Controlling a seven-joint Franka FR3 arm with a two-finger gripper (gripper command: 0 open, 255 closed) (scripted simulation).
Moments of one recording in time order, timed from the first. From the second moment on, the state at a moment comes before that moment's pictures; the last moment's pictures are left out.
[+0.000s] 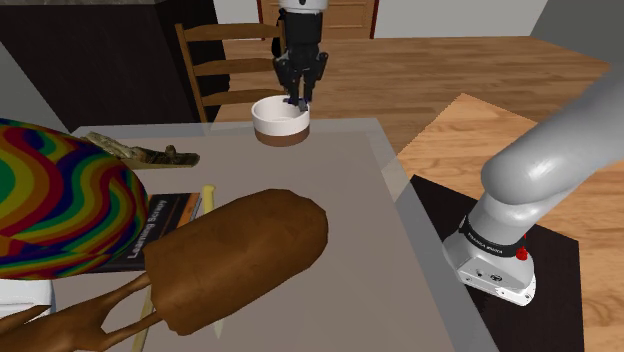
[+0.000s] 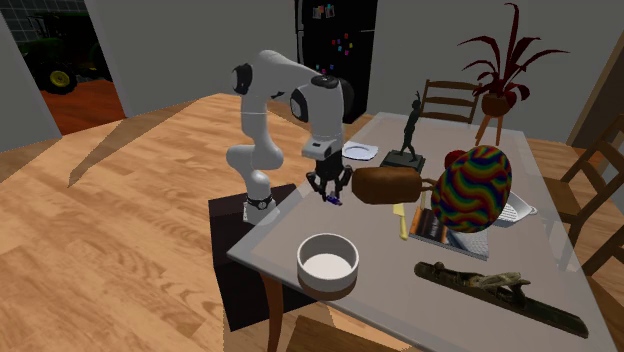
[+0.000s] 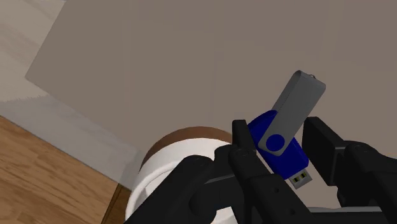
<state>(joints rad) -0.49 -0.27 0.66 -1.98 0.26 1.77 0.25</state>
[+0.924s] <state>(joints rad) -0.52 0.20 0.67 -1.54 -0.04 1.71 0.29</state>
